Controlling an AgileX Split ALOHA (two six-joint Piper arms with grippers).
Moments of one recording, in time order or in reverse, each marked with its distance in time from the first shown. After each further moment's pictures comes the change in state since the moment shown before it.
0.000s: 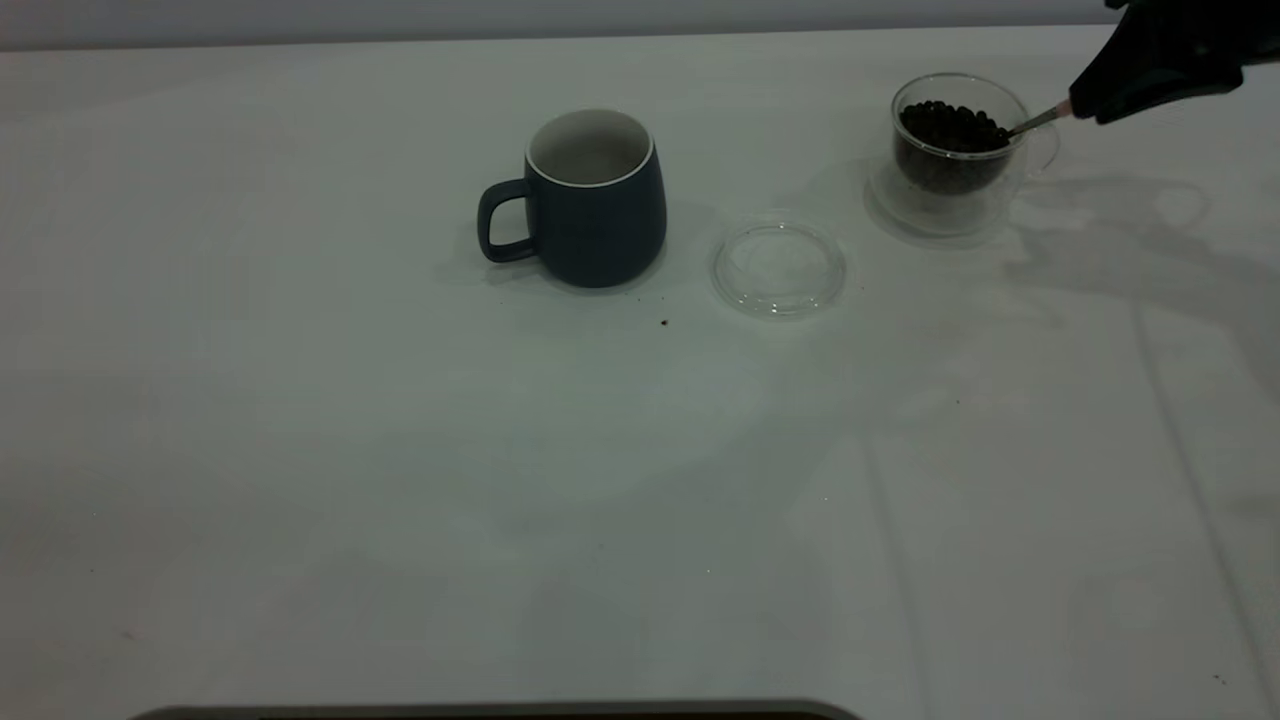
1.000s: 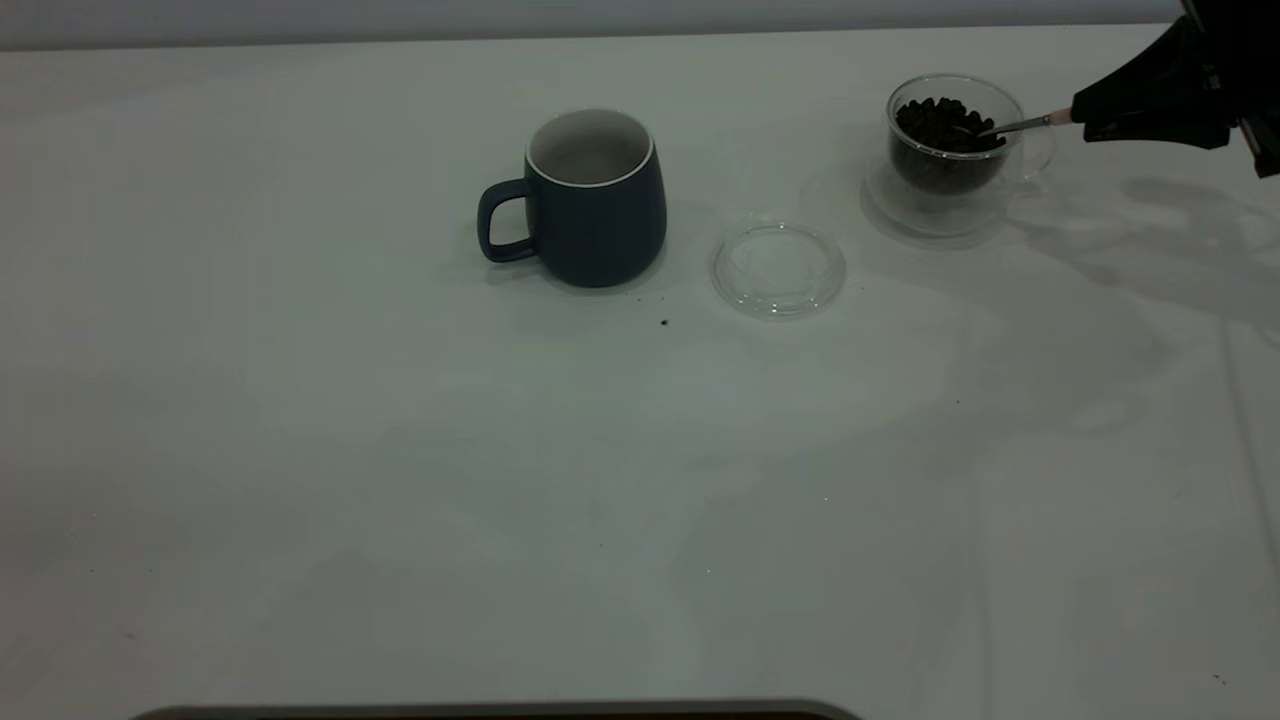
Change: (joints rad) left arm 0.000 0.000 0.000 0.000 0.000 0.002; right arm -0.173 0.173 -0.005 0.455 0.279 -0.152
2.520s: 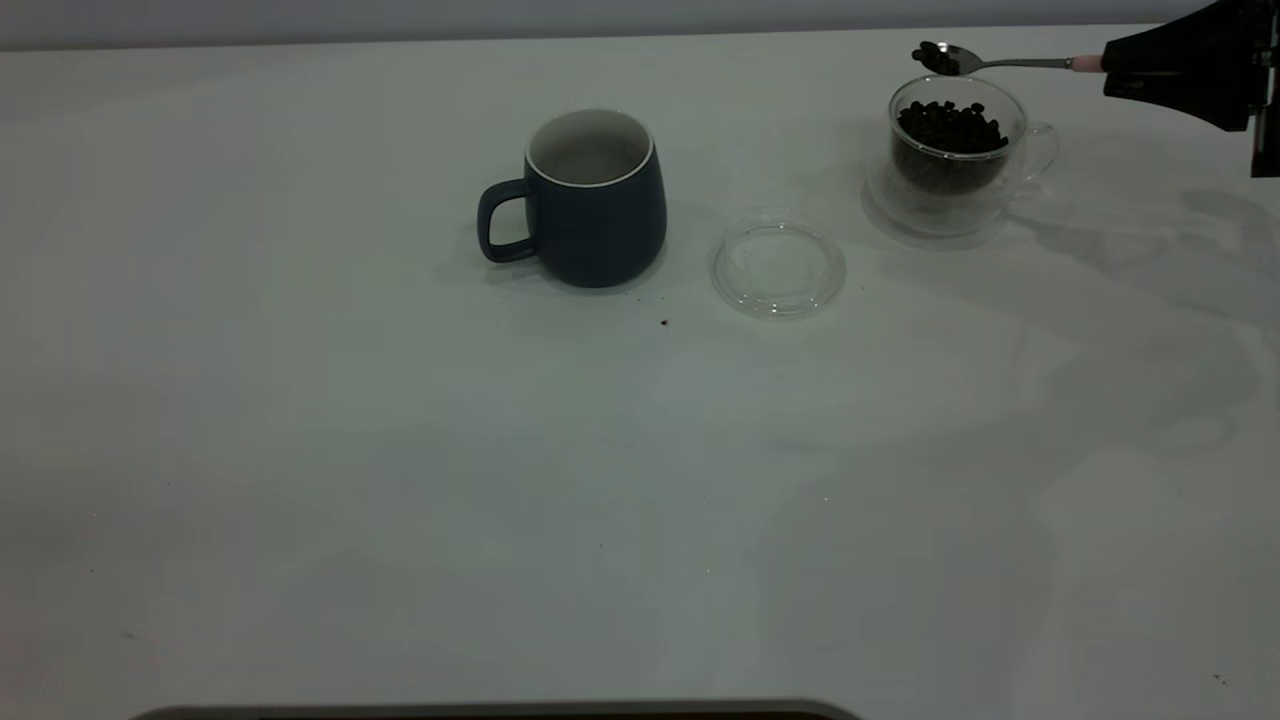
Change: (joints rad) left arm 0.000 0.000 0.000 -0.001 0.000 -0.002; right arm -0.084 0.068 0.002 0.147 0.288 -0.092
